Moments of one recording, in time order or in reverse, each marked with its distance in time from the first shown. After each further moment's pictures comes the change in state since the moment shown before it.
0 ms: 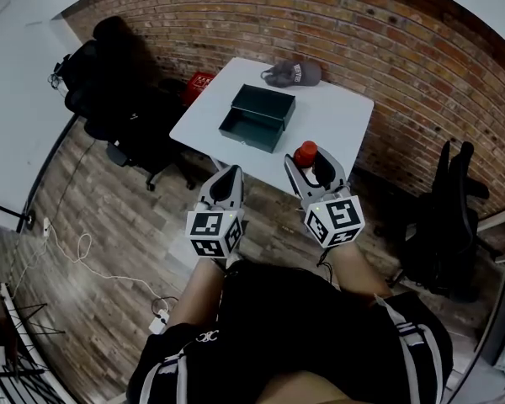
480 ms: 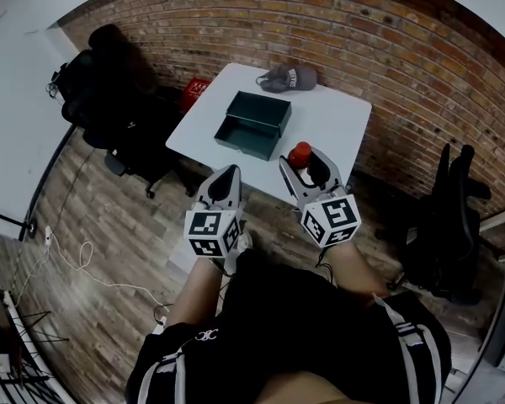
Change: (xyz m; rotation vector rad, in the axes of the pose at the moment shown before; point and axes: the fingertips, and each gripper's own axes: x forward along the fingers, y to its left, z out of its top) left arm 0.035 0.001 0.007 0.031 0.007 -0.012; right arm 0.020 -0.021 -0.004 0.020 -0.006 0.017
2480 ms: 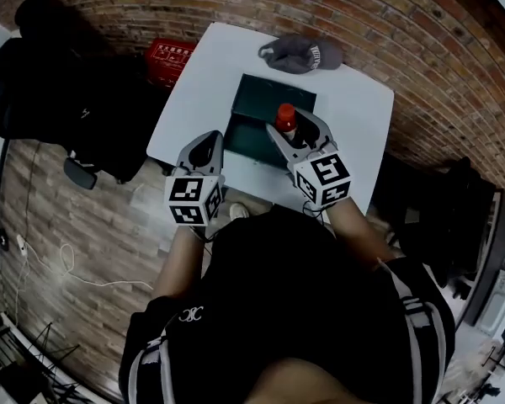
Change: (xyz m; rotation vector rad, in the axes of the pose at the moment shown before) left arm 0.212 0.258 -0.050 -0.110 0.196 -0.164; right arm 0.311 -0.045 -0.113 -0.085 0.365 -0.049
